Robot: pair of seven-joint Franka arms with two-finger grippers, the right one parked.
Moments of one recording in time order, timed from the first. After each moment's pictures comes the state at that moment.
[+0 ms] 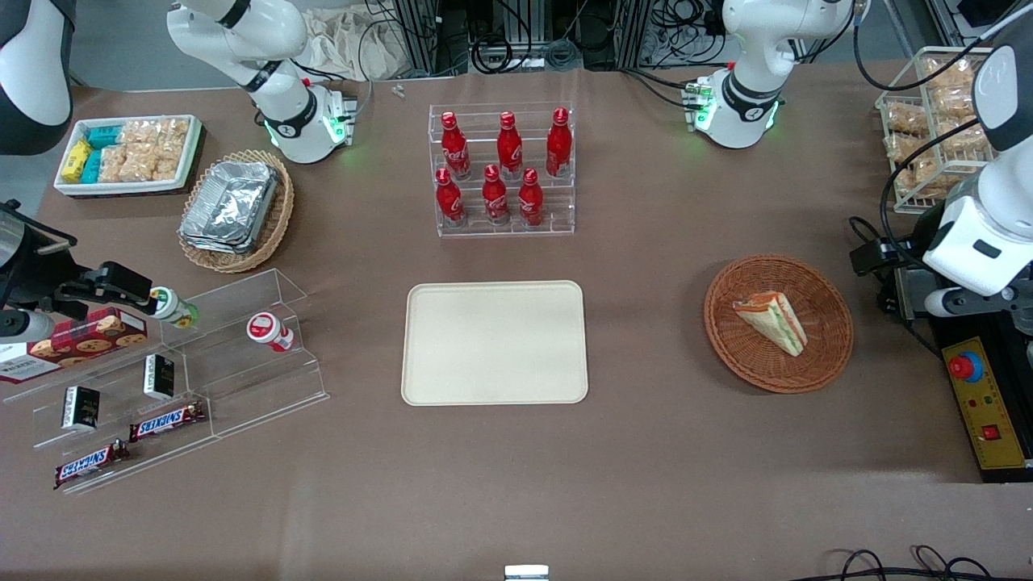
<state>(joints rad) -0.04 0.14 -0.04 -1.49 0.08 1.52 -0.18</state>
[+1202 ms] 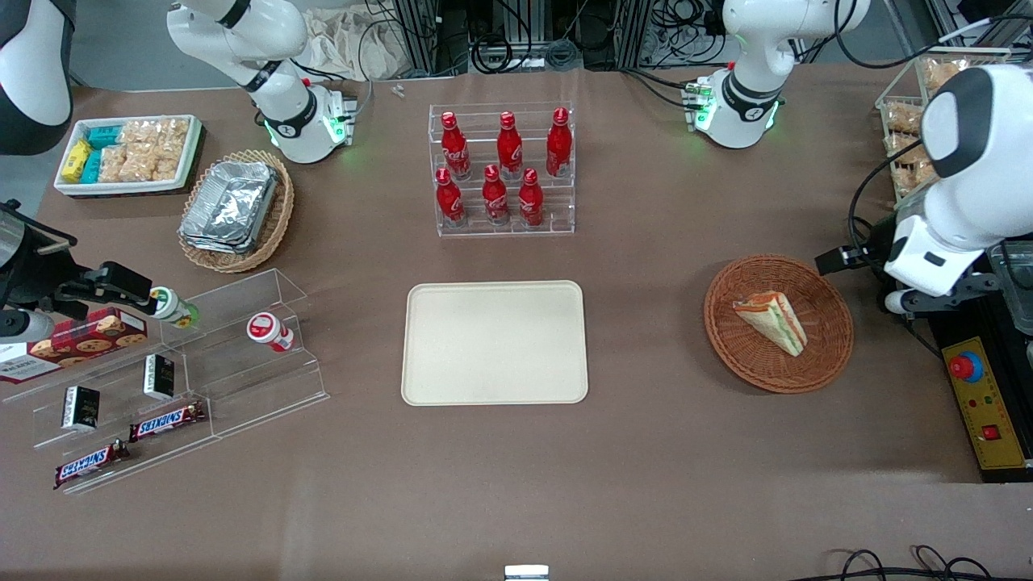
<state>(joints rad) -0.01 0.00 -0.03 -1.97 -0.01 1.83 -0.31</state>
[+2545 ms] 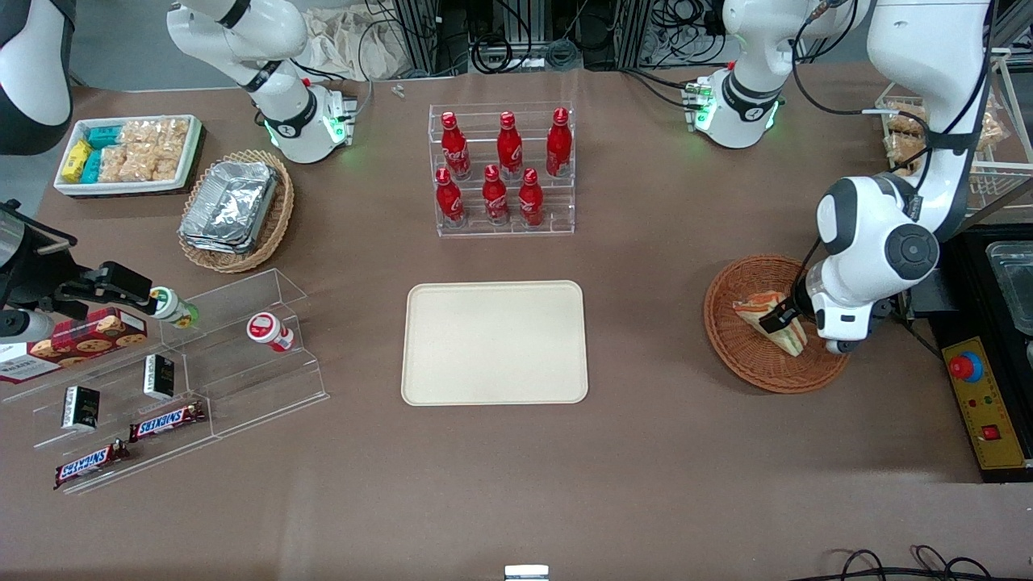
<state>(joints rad) -0.01 0.24 -0.03 -2.20 -0.05 2.33 -0.72</state>
